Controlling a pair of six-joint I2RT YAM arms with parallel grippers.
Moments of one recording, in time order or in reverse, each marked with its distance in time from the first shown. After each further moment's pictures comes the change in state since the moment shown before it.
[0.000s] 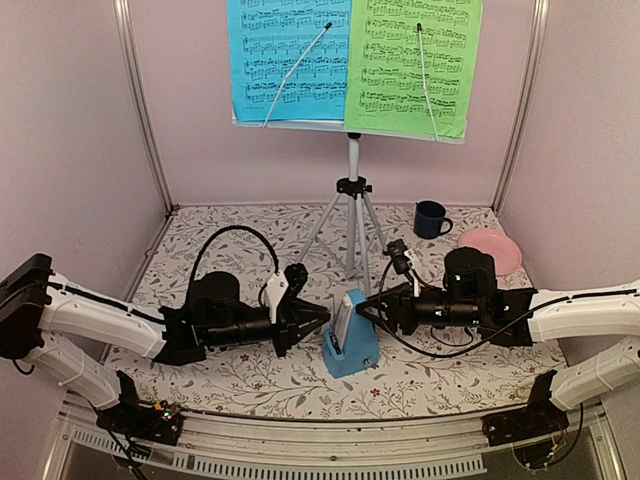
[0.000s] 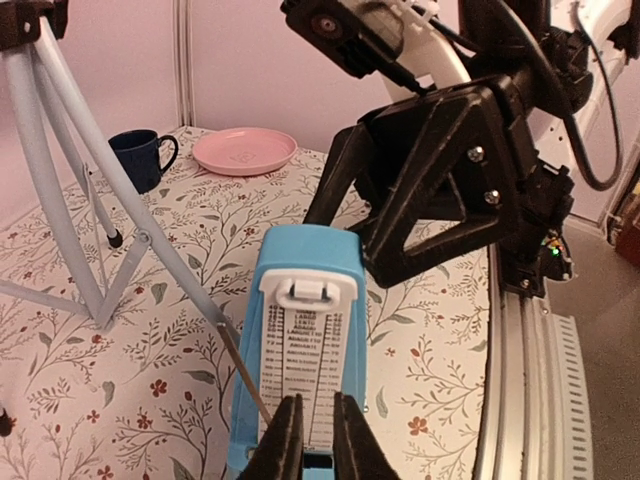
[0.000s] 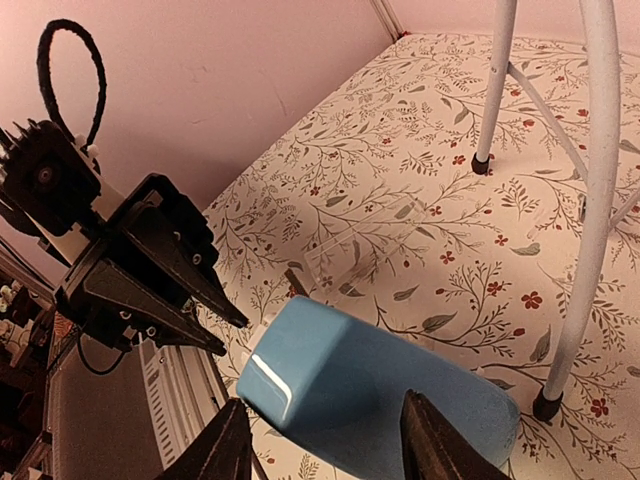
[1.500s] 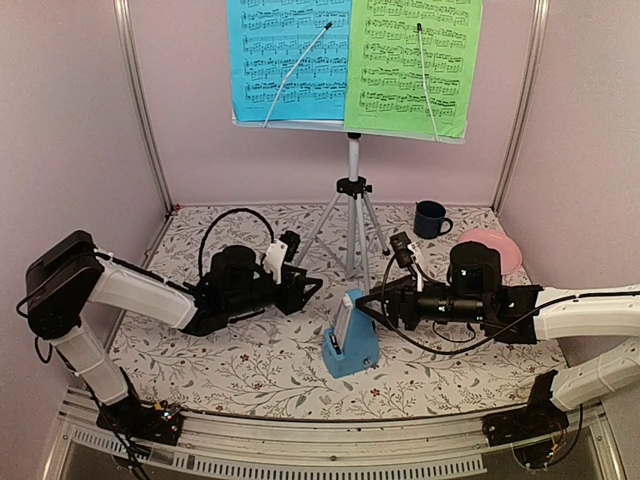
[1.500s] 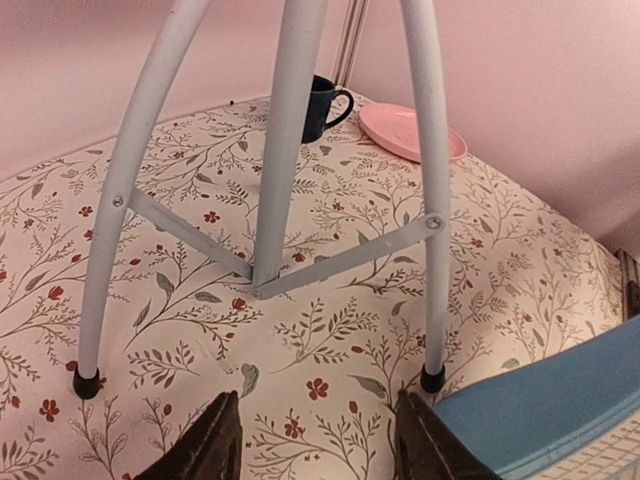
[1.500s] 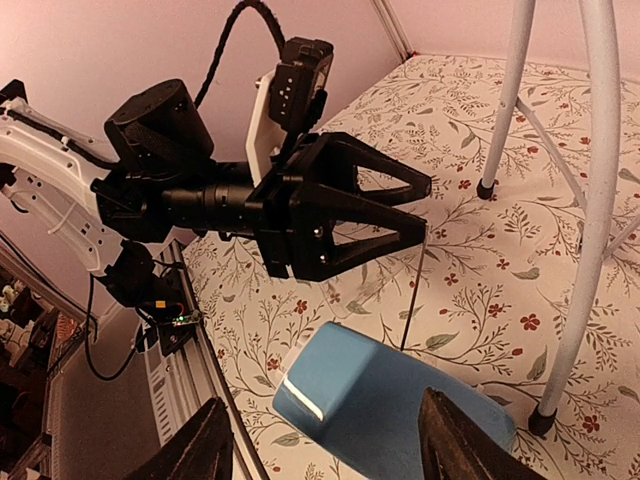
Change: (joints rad) left arm 0.245 0.249 0.135 0.017 -0.071 -0.113; right arm 0.000 -0.029 0.023 -0.018 0.003 -0.019
